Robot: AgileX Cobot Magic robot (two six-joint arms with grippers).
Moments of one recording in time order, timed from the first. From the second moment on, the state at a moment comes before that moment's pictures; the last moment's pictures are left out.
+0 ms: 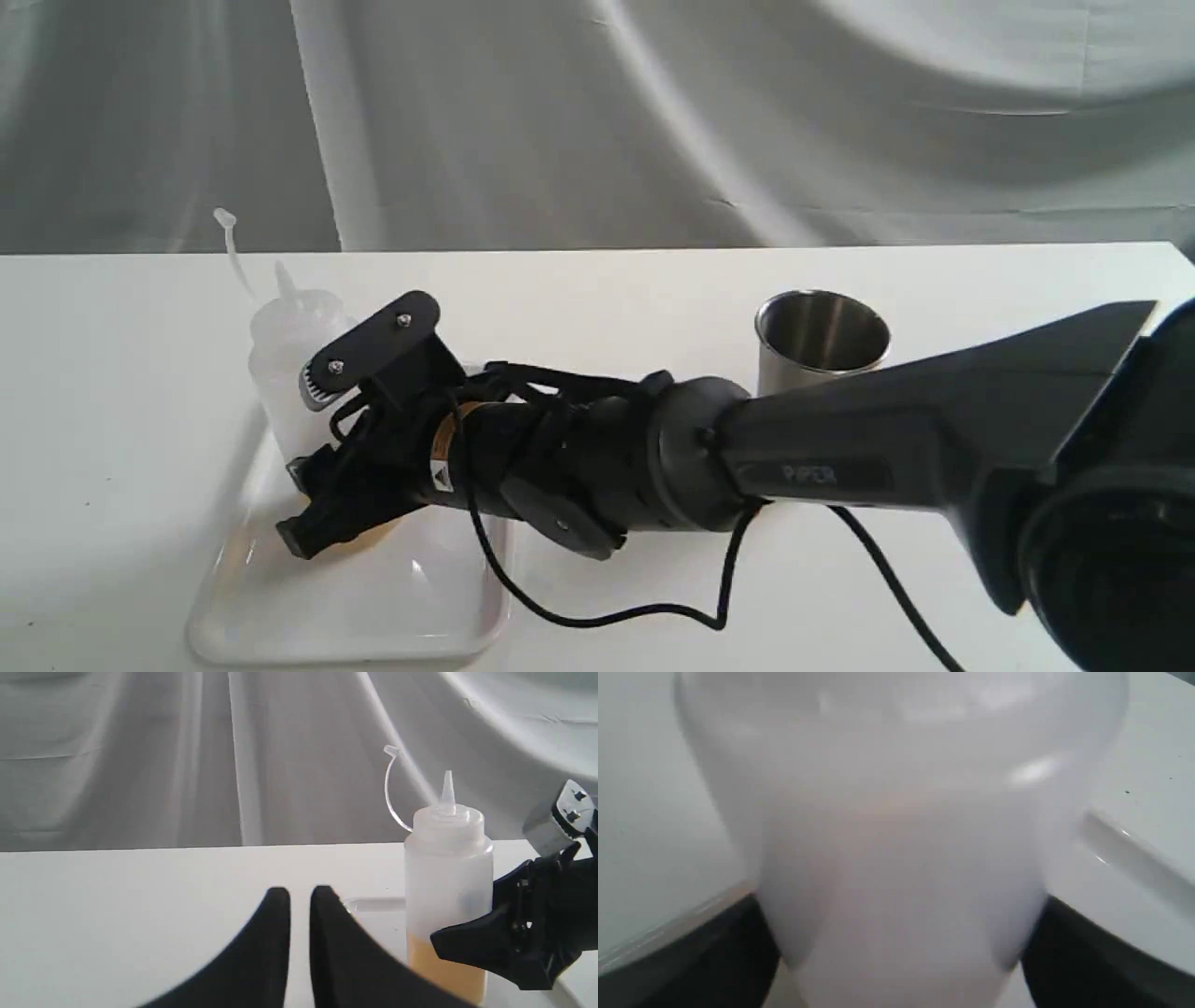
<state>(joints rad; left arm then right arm) 0.00 0.00 0.00 -0.04 0.13 0.04 0.65 2.29 -1.48 -0.33 -0.21 0.25</state>
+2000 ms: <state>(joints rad) 0.00 0.00 0.00 -0.04 0.13 0.04 0.65 1.09 -0.85 -0.42 0.08 0.32</state>
